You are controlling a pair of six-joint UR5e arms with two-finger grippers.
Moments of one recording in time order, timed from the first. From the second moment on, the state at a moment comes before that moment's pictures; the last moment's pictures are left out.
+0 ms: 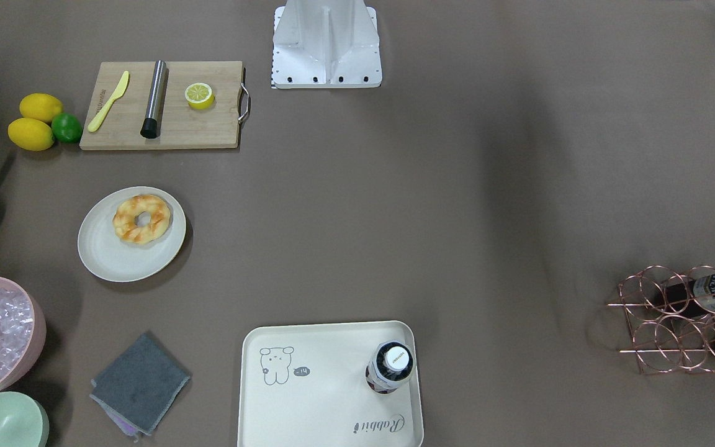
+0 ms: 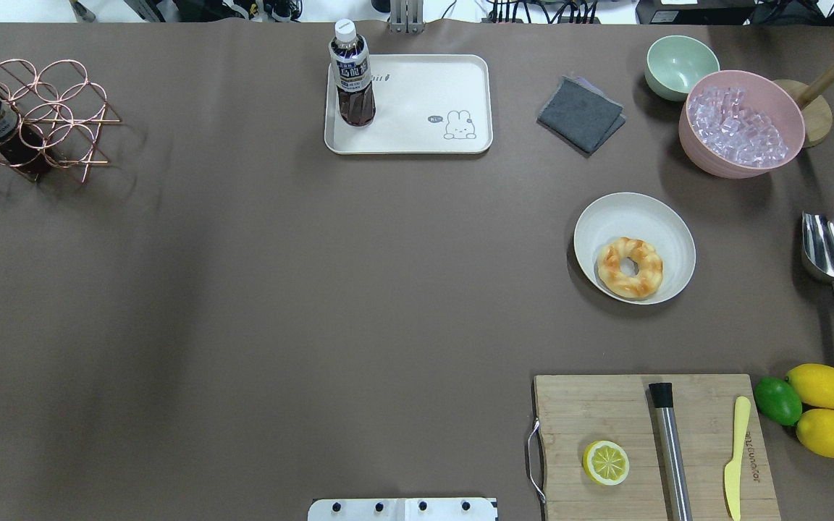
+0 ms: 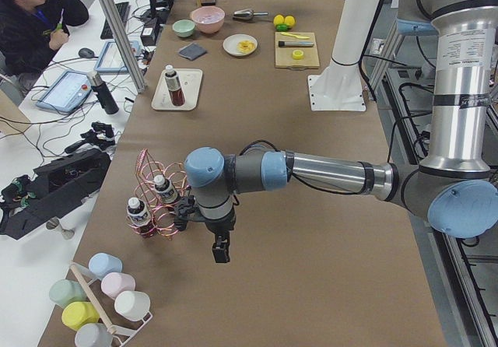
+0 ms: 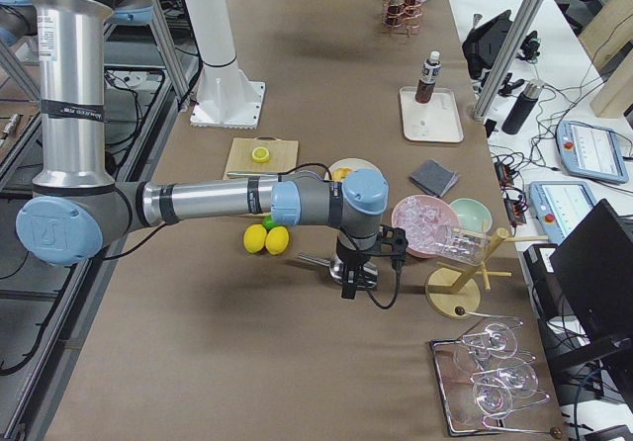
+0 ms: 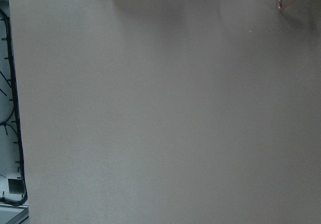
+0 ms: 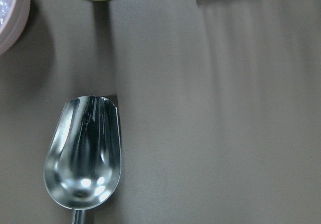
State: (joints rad) left arm -1.61 -1.55 -1.73 -1.31 -2.19 0.14; right arm 1.52 -1.62 1.75 -1.67 2.26 0.15
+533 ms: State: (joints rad) left arm -1.61 -1.54 -1.73 -1.30 -2.19 0.14; right arm 1.52 -1.63 1.75 -1.67 2.26 0.14
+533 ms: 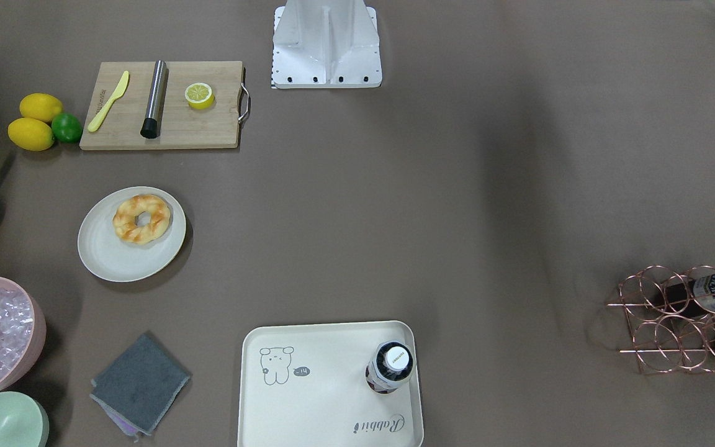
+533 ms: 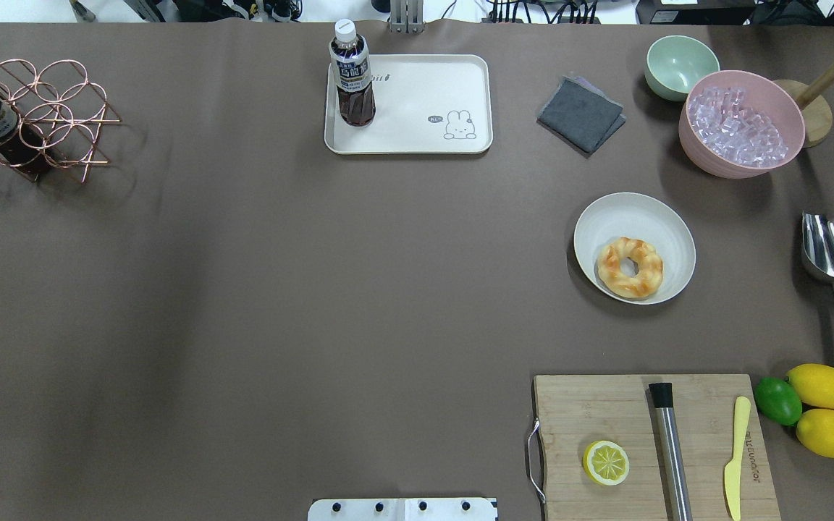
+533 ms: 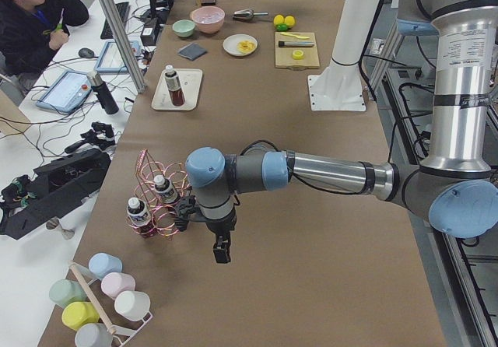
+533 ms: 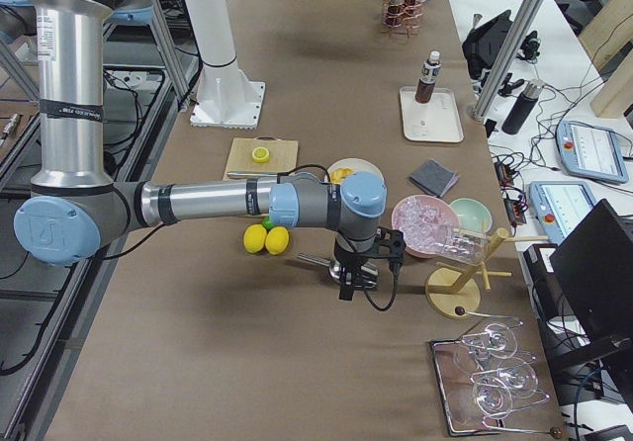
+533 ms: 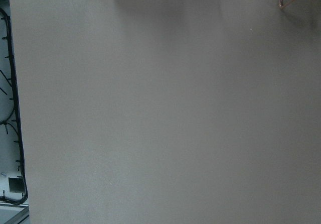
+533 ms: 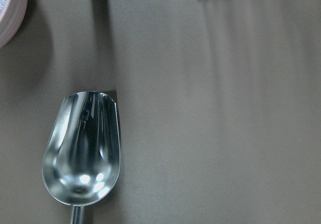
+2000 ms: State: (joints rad) left arm -1.65 -1.54 -1.72 -1.31 -2.19 0.13; right arm 1.51 -1.60 1.72 -1.66 2.32 0.15
